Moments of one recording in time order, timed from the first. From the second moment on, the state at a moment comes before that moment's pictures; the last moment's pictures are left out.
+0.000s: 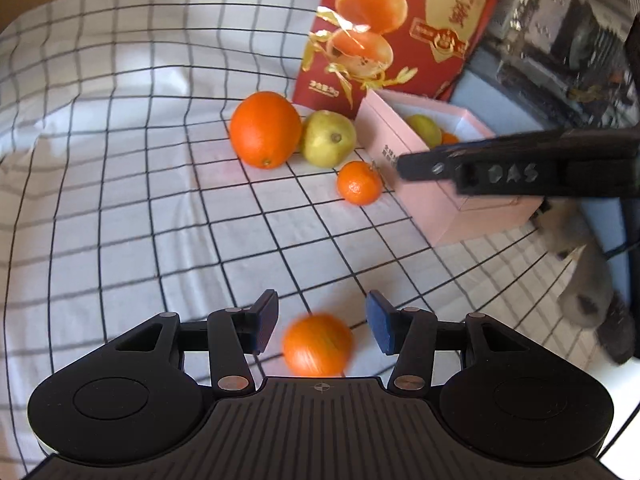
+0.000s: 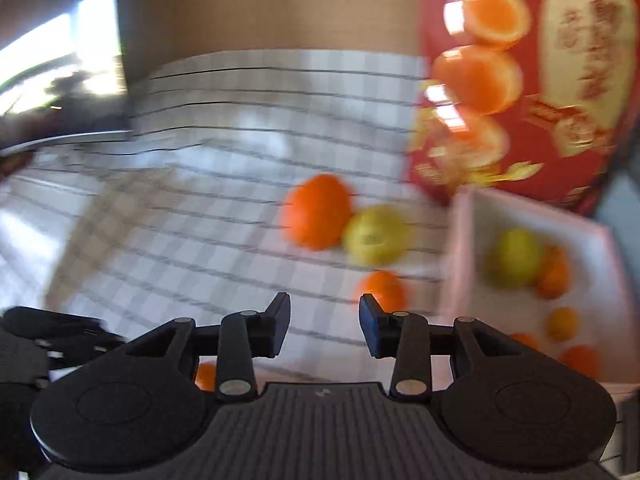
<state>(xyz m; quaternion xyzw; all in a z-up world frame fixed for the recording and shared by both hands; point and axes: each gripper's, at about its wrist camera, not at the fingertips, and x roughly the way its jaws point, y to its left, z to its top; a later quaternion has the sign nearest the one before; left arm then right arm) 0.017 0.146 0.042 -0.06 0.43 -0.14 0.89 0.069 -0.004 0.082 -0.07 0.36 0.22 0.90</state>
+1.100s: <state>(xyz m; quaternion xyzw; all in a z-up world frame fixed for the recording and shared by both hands) -0.031 0.182 0.034 -0.10 0.43 -0.11 0.89 0.187 0.063 0.012 -0.23 0.39 0.15 0.88</state>
